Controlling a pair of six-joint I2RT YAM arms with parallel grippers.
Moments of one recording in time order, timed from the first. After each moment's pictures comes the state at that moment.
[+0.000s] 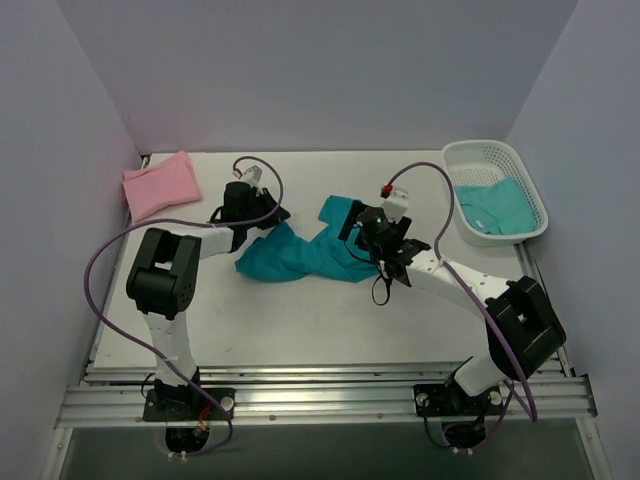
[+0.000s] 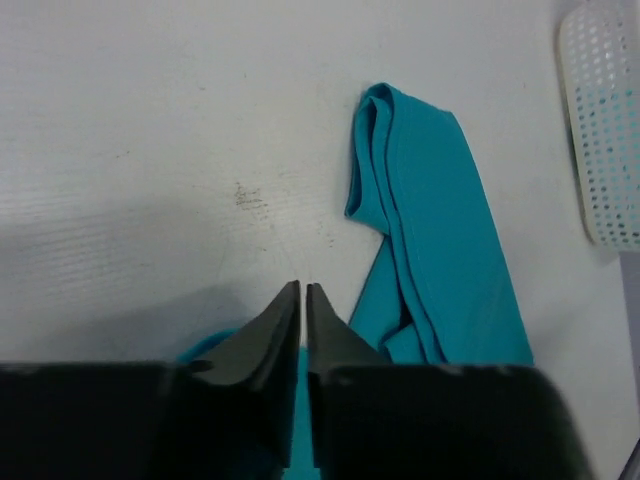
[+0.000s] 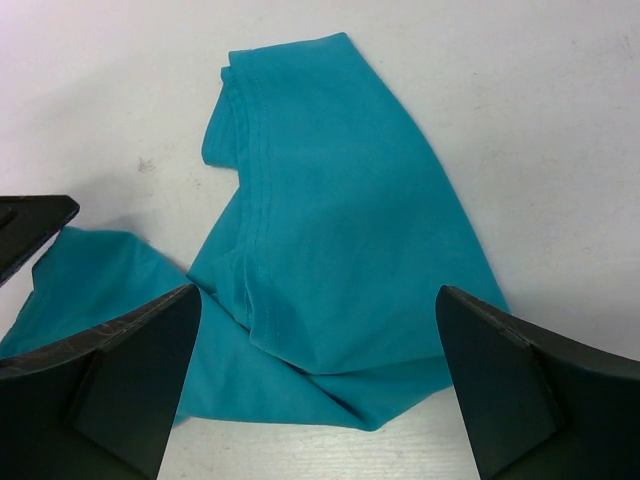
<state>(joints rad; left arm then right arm) -0.29 1.99 1.15 0.39 0.30 -0.64 0.63 1.51 0.92 -0.03 0.51 0.71</state>
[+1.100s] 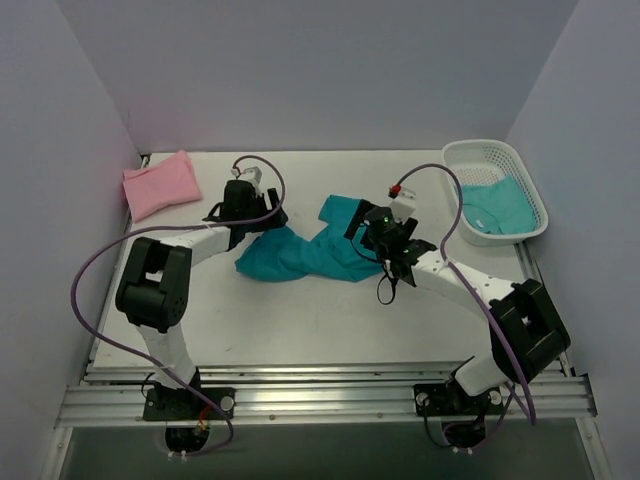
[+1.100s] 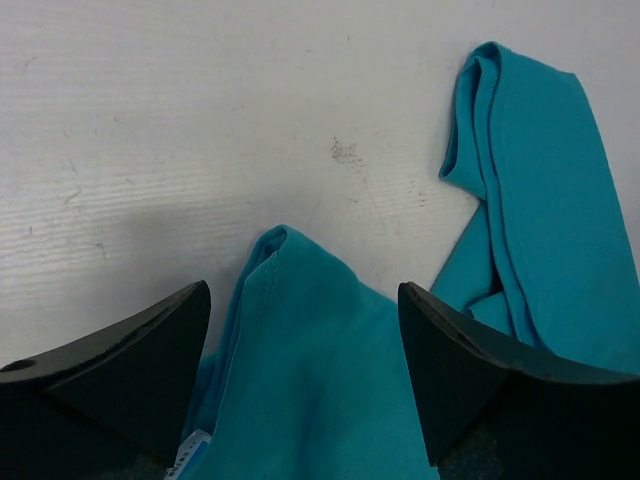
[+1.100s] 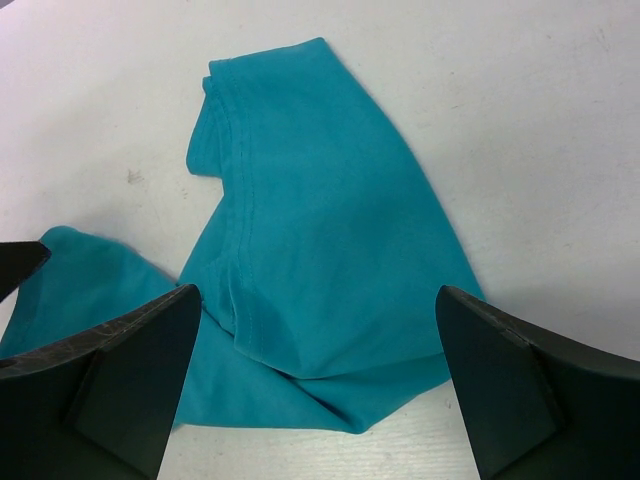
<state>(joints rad) -0.31 1.86 1.14 0.11 0.10 -0.45 0.59 1.48 0.89 -0.02 0.49 0.73</state>
